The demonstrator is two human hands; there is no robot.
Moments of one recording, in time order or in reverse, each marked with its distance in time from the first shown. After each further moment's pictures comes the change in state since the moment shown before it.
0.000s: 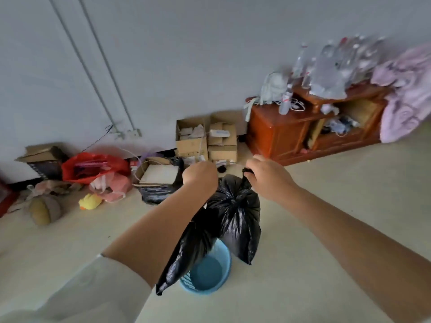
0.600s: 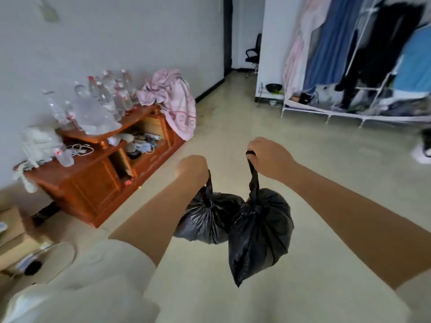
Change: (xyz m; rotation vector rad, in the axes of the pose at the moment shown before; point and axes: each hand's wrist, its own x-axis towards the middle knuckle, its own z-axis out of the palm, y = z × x) left_hand -0.073 0.642 -0.061 0.006 0.059 0.785; right_hand -0.399 0.410 -0.303 -0.326 0.230 0.806
